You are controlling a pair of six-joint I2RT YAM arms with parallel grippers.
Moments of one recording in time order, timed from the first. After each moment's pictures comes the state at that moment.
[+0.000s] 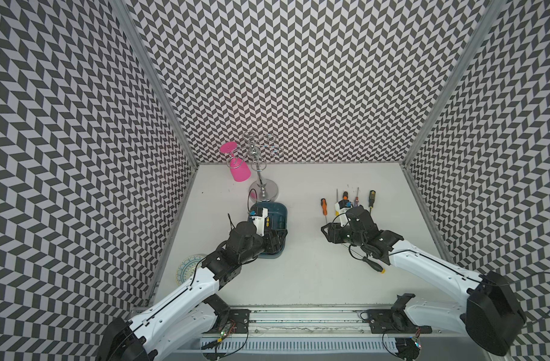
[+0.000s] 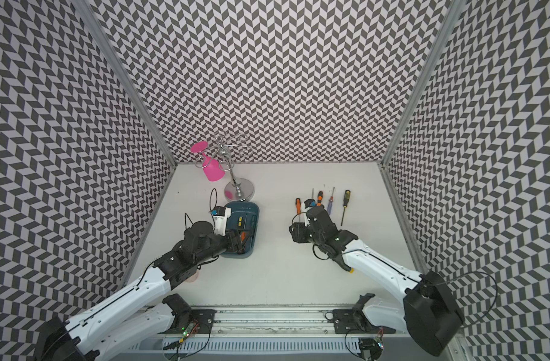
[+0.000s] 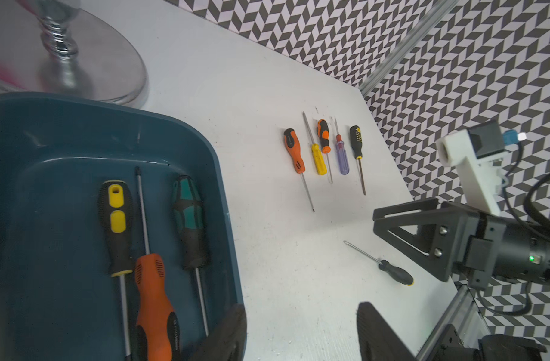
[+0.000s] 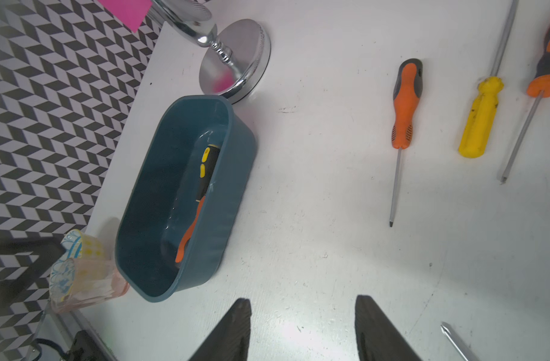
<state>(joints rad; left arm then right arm) -0.66 0.87 0.53 -0.10 0.13 -0.62 0.61 1.24 0.74 -0.22 -0.08 0.55</state>
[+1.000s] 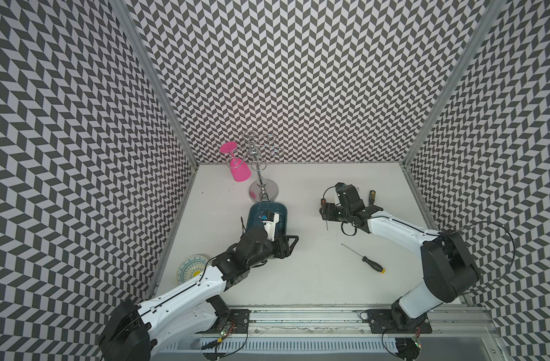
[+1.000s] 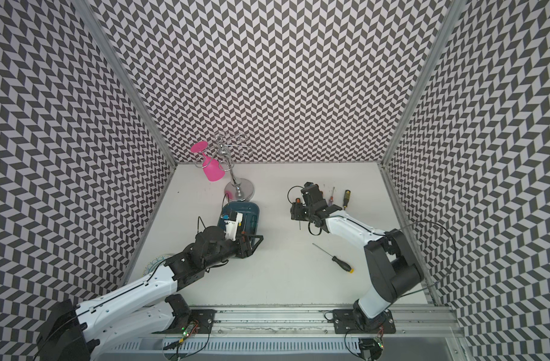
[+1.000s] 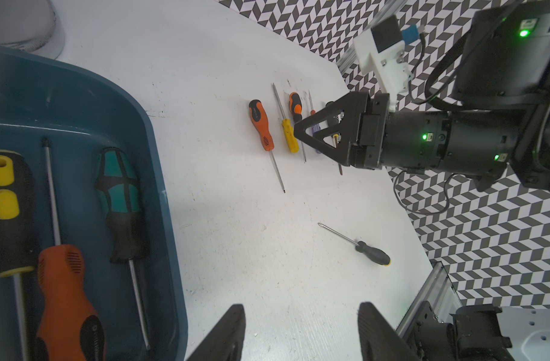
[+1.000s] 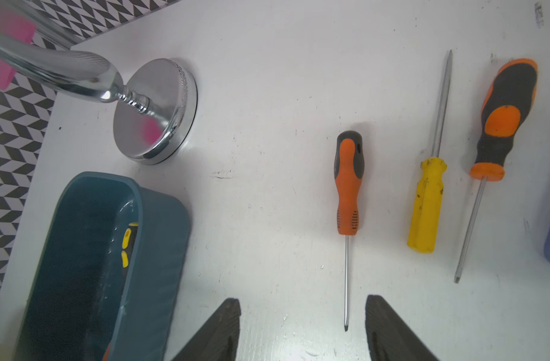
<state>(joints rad) -0.79 0.94 0.51 0.00 0.09 -0.69 0.48 1.63 1.04 -0.23 -0.03 0.50</state>
